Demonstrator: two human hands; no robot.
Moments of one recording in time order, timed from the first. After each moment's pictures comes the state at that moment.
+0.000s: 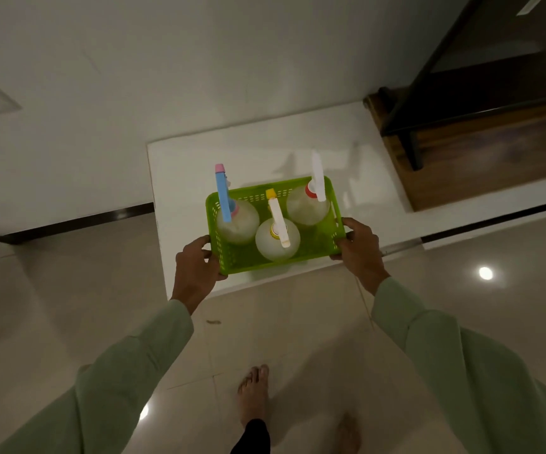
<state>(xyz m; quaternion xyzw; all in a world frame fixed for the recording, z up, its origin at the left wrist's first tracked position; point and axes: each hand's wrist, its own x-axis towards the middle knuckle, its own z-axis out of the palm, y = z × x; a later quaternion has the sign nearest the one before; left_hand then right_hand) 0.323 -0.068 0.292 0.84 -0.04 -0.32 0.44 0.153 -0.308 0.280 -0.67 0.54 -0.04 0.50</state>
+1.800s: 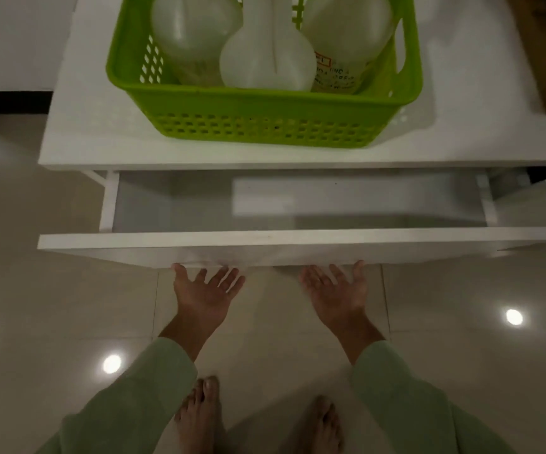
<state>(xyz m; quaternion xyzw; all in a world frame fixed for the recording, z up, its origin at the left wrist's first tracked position) 0.143 -0.046 -0.010 0.32 0.44 -0.31 0.78 0.028 -0.246 -0.033 -0.03 0.51 -0.12 0.85</state>
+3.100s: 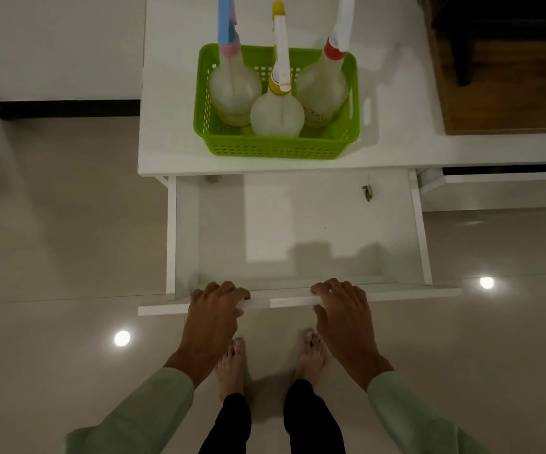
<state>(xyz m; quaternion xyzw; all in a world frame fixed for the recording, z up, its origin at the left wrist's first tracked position) 0.052 0.031 0.193 0.91 -0.30 -0.25 0.11 -0.076 -0.164 0.193 -0.94 0.26 0.14 0.18</state>
